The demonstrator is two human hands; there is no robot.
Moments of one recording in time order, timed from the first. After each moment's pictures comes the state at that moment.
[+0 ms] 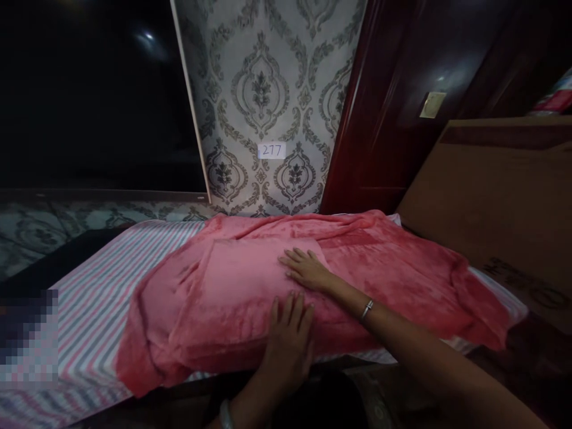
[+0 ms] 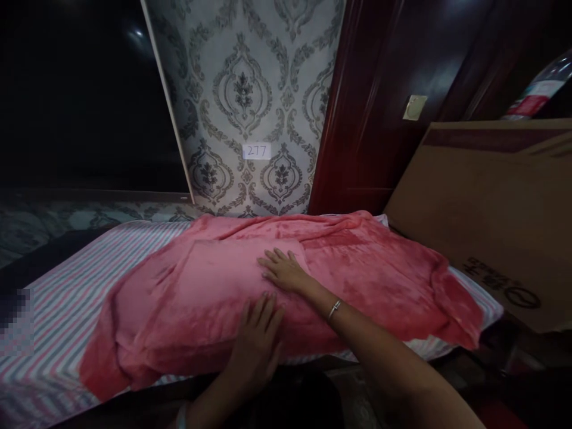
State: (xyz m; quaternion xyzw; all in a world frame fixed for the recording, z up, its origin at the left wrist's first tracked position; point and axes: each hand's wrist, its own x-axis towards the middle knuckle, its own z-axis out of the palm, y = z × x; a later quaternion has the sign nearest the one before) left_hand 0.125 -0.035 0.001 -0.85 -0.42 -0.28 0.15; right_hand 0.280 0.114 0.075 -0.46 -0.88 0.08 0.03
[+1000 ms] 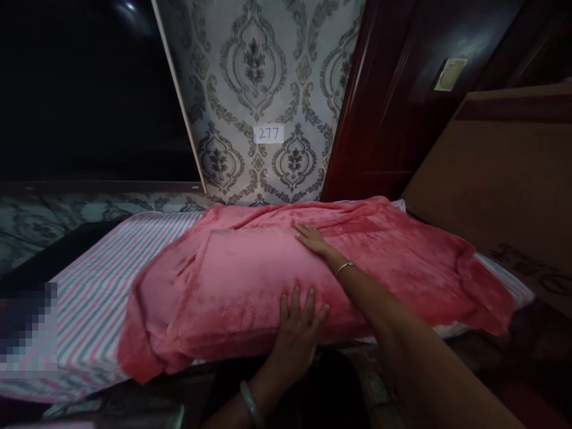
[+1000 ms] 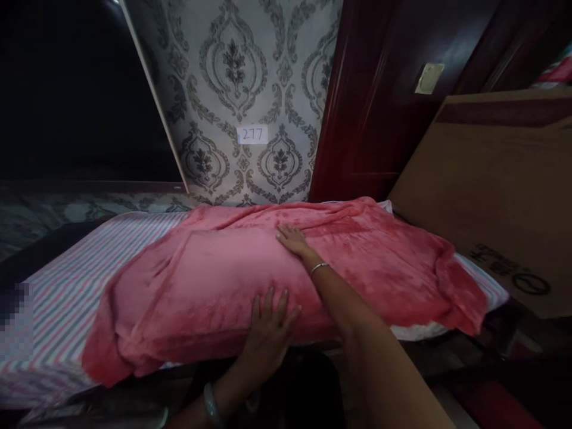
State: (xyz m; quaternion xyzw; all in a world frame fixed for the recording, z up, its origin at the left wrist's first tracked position) left_hand 0.149 -0.031 -0.024 -0.87 -0.40 -0.27 0.12; right_hand 0.312 0.210 0.040 -0.59 -0.76 0.19 0.17
